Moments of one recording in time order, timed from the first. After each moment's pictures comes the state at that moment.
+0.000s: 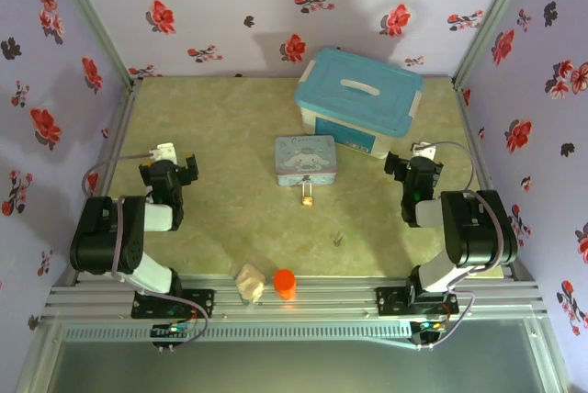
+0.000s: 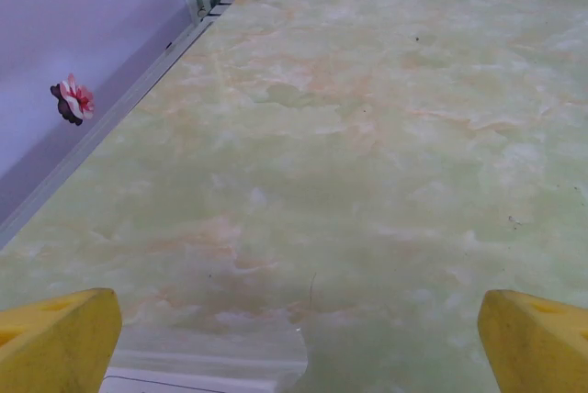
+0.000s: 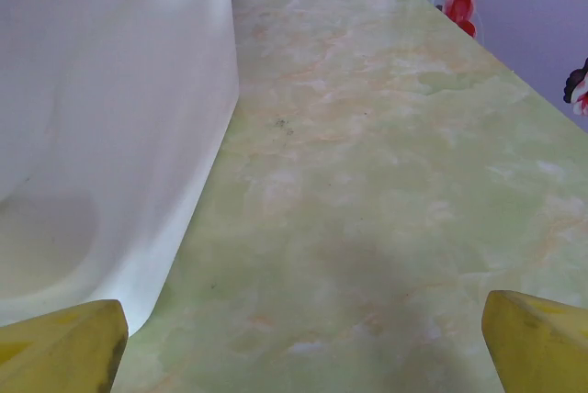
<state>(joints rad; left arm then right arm) -0.04 1.54 0.36 0.82 -0.30 -0.02 0.04 1.56 0.37 0.80 0.23 0.13</state>
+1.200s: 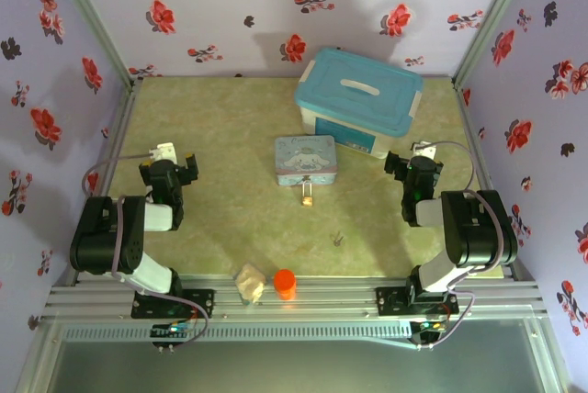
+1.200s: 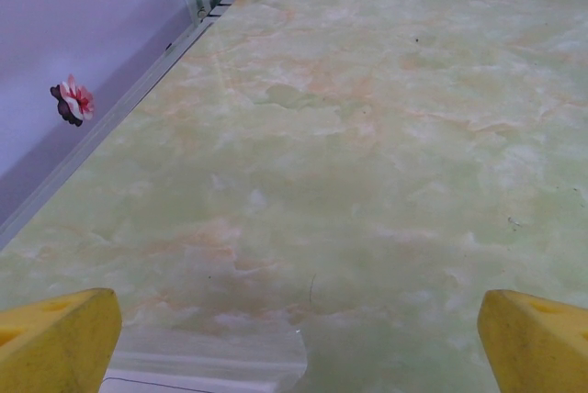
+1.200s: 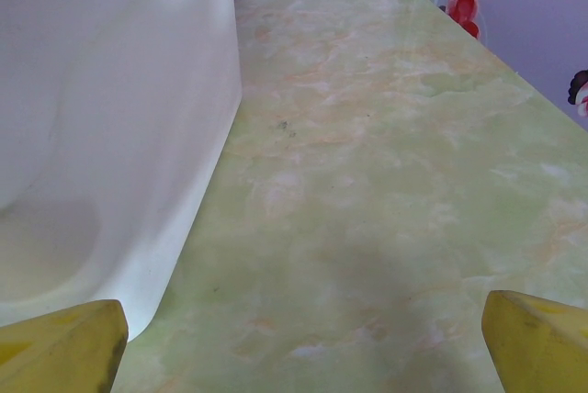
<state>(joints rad) -0.04 1.54 0.36 0.82 -0.30 -0.02 0.04 1.56 0.37 0.80 0.22 0.13</state>
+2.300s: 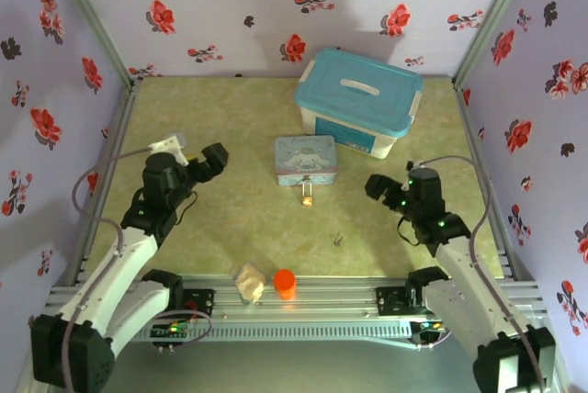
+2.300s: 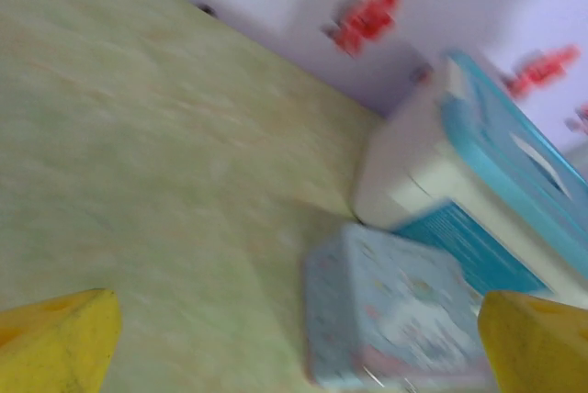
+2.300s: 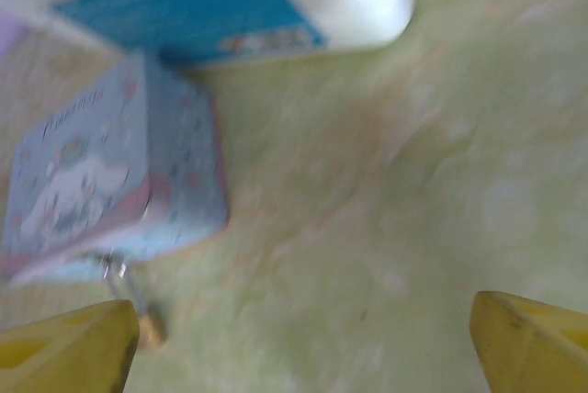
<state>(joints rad) -0.36 0.86 0.61 -0.10 0.06 -0.65 0.29 0.73 0.48 -0.45 -0.09 0.65</state>
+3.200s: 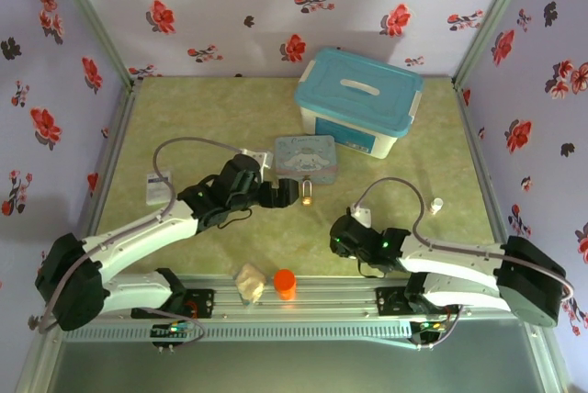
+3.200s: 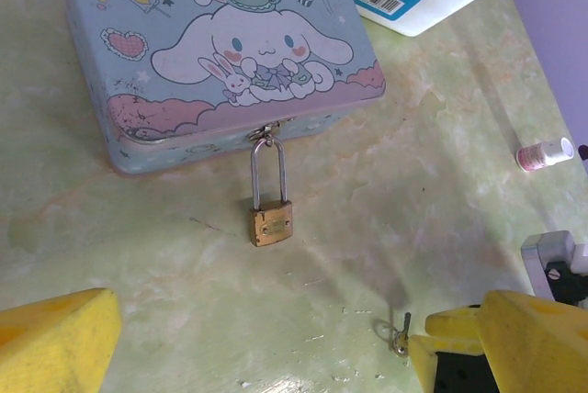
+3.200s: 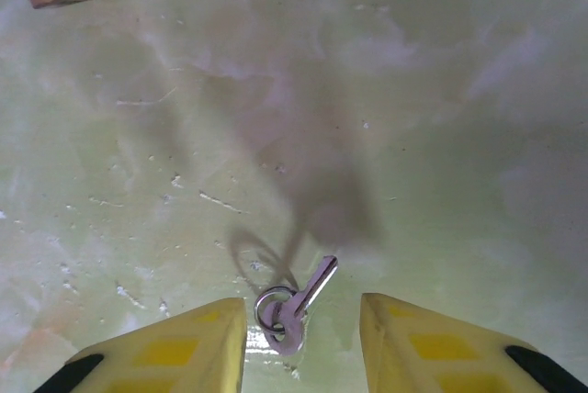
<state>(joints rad) -0.86 1.21 0.80 -0.24 0.01 -0.66 1.08 1.09 0.39 -0.37 0.26 1.09</state>
